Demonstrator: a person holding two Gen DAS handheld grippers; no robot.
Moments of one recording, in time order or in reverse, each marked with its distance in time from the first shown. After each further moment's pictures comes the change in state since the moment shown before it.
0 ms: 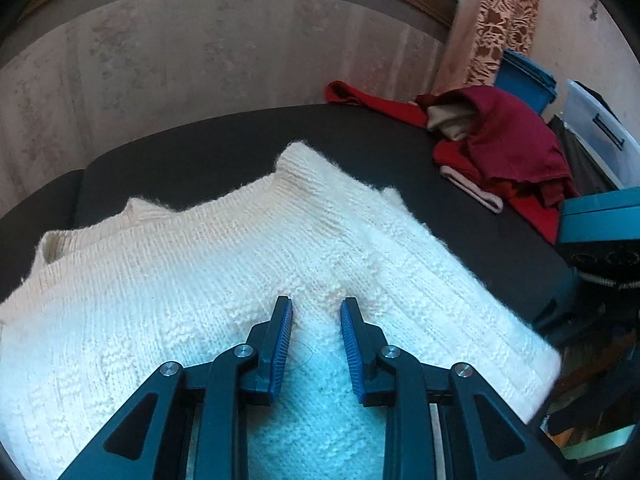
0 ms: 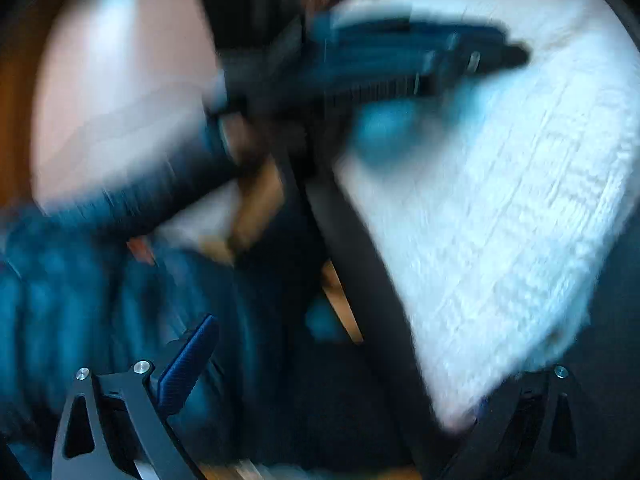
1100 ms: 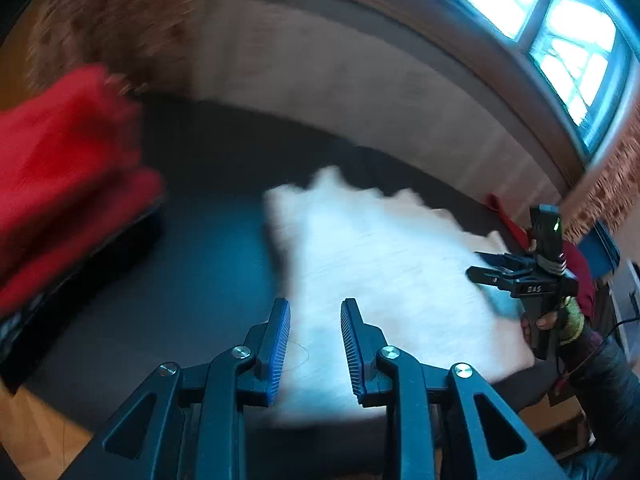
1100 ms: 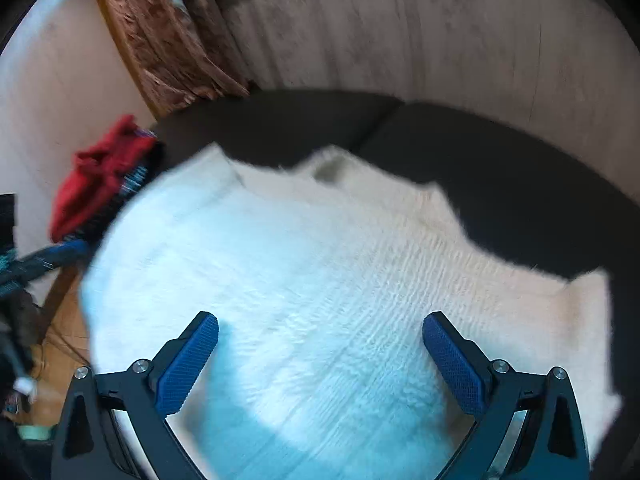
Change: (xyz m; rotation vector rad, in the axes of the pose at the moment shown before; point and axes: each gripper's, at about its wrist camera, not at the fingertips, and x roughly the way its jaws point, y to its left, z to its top) left arm -0.249 0.184 -0.190 -0.624 -0.160 0.229; right arm -0.008 -0.014 0.155 -0.020 -0.536 -0.731
